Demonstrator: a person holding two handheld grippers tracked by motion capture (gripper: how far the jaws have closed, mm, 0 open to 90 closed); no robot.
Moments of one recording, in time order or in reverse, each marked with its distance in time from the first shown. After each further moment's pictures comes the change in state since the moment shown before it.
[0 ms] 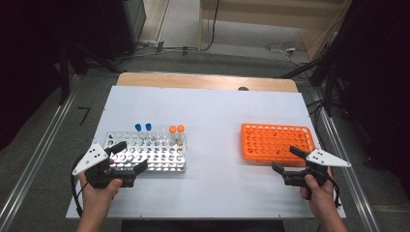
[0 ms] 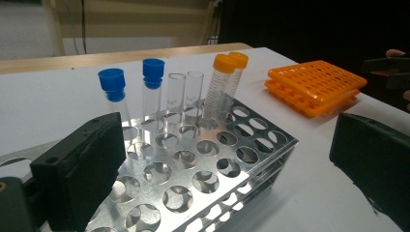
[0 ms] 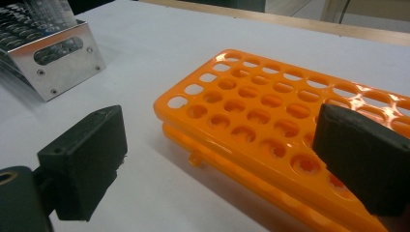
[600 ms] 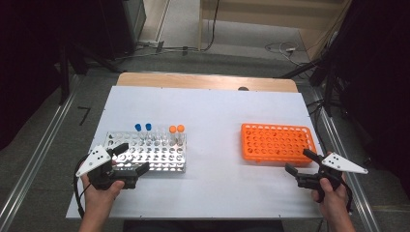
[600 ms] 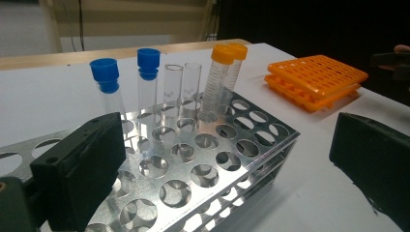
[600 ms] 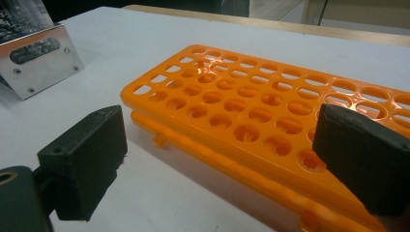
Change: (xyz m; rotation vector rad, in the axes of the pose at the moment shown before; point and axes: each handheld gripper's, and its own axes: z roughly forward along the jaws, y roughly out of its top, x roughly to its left) left arm 0.001 -0.006 0.005 0.006 0.000 0.010; right arm -0.025 -0.017 -0.020 -0.035 -0.042 0.019
